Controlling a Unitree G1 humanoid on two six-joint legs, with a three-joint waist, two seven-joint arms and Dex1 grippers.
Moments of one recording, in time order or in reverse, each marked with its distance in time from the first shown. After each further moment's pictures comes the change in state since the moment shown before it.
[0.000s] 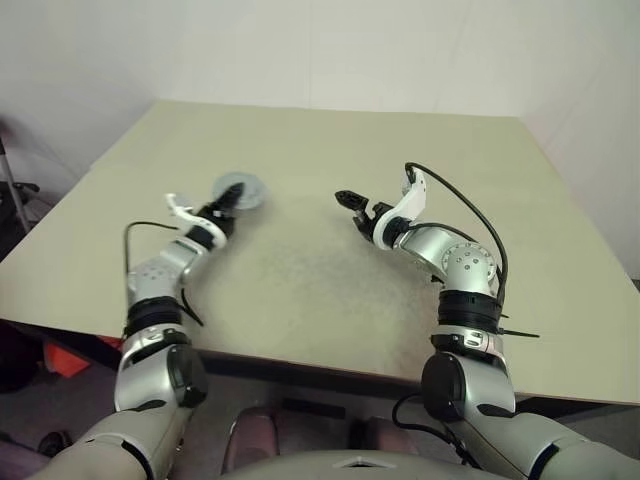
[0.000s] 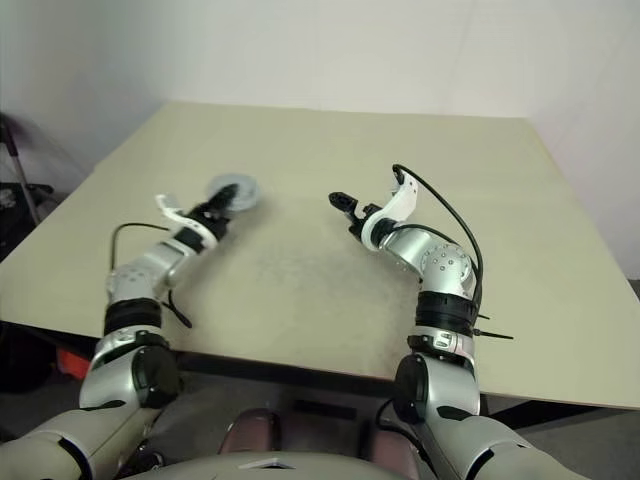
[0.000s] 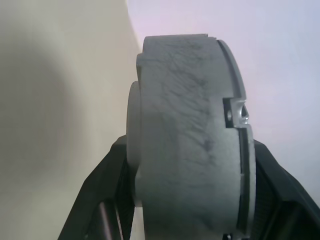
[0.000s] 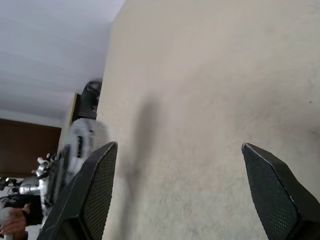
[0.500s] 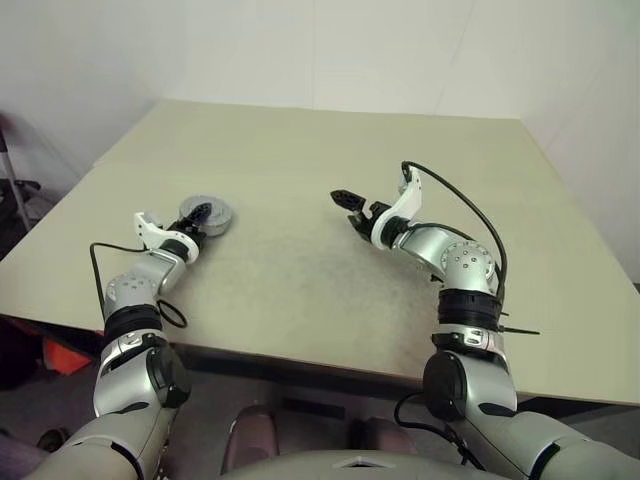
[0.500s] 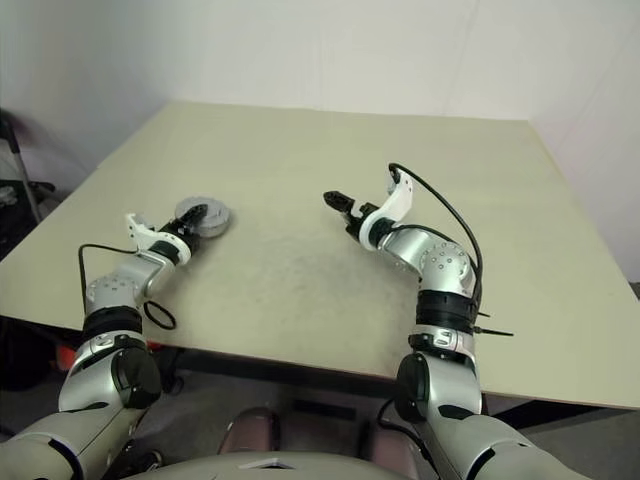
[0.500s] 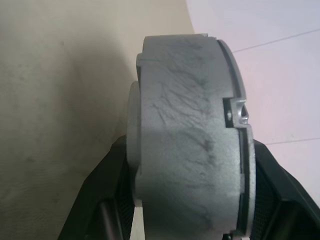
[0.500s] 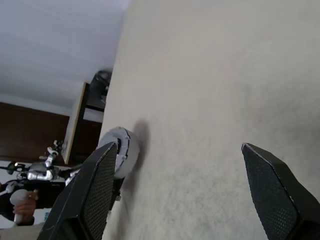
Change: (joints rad) left arm 0.023 0.043 0.020 0.105 0.084 -0.091 0.116; right arm -0.012 -0.003 0.023 0.040 -0.016 0.008 0.066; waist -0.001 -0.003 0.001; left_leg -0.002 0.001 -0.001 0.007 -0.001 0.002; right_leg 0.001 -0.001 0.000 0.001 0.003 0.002
